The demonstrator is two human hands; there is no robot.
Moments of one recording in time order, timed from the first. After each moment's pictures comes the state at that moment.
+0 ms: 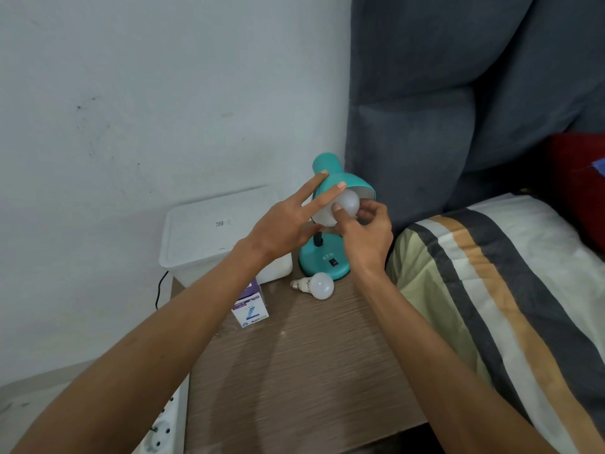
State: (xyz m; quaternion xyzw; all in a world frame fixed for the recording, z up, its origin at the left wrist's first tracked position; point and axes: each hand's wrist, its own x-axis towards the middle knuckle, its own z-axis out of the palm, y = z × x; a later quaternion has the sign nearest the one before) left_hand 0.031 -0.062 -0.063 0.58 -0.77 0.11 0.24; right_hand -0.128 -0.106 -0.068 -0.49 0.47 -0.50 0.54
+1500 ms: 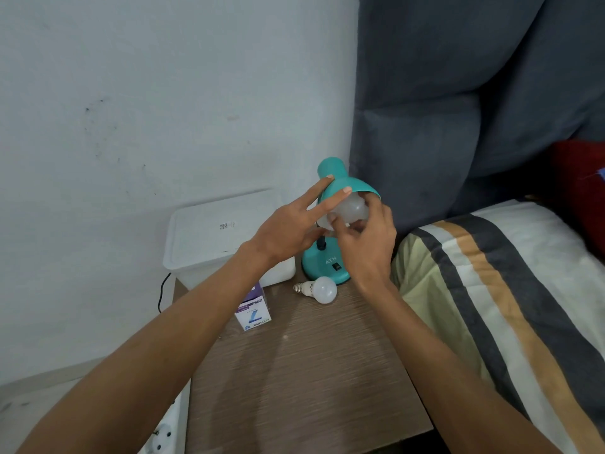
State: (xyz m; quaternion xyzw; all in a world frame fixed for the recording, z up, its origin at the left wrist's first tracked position) left_hand 0.031 -0.061 -0.061 0.58 -0.77 0.12 0.25; right_hand -0.133 -0.108 -0.074 -0.69 0.43 -0.49 0.33
